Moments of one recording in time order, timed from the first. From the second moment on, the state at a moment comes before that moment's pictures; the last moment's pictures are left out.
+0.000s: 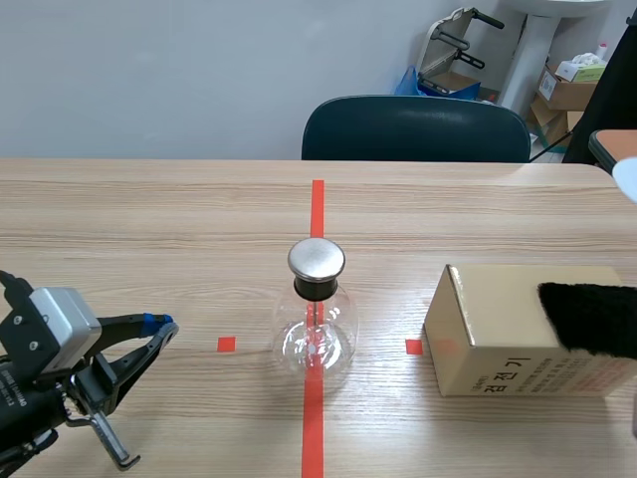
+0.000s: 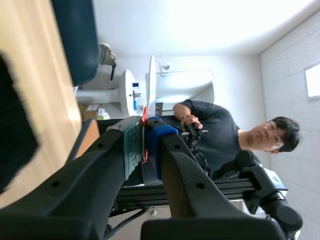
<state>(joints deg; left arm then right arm) 14.0 -40.3 28.2 76.5 -3.5 -8.0 -36.0 -45.2 11.5 23.3 100.1 -59.6 -33.3 34.8</state>
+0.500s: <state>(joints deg) 9.8 -33.0 28.2 69.2 6.8 -12.0 -35.0 -41.1 15.6 4.7 108.0 -66.6 -34.9 16.3</state>
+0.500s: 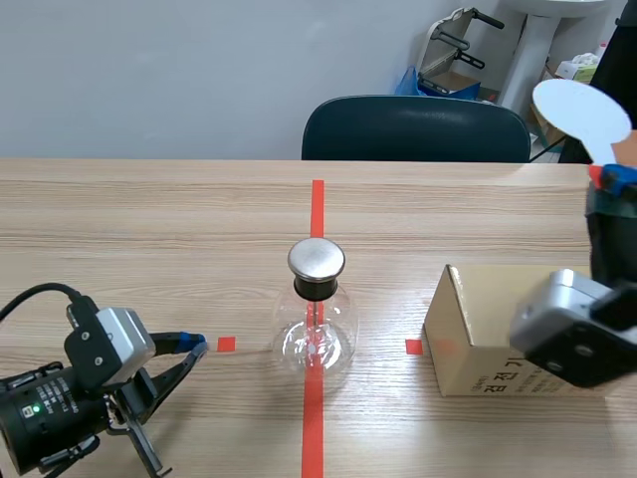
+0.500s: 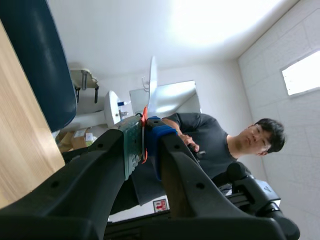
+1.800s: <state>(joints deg) 7.9 -28.9 30.7 69.0 12.3 -10.7 -30.6 -31.7 13.5 -18.9 90.4 -86.3 -38.3 -5.5</state>
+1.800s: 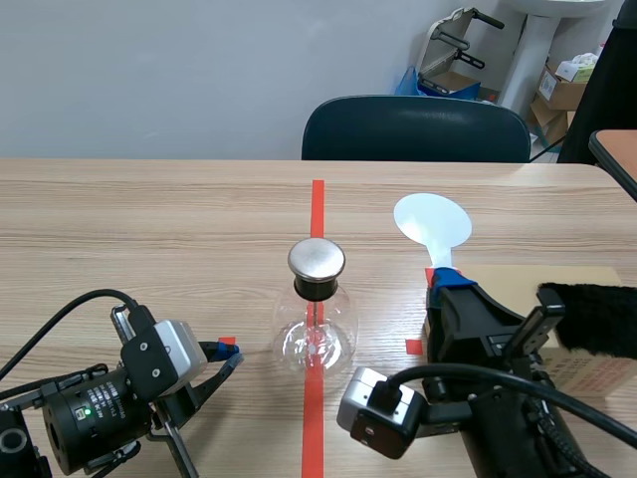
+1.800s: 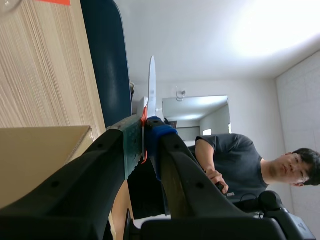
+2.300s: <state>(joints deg) 7.9 -28.9 30.7 69.0 11.4 -11.0 -31.1 -31.7 13.5 -18.9 90.4 -86.8 -38.3 -4.4</state>
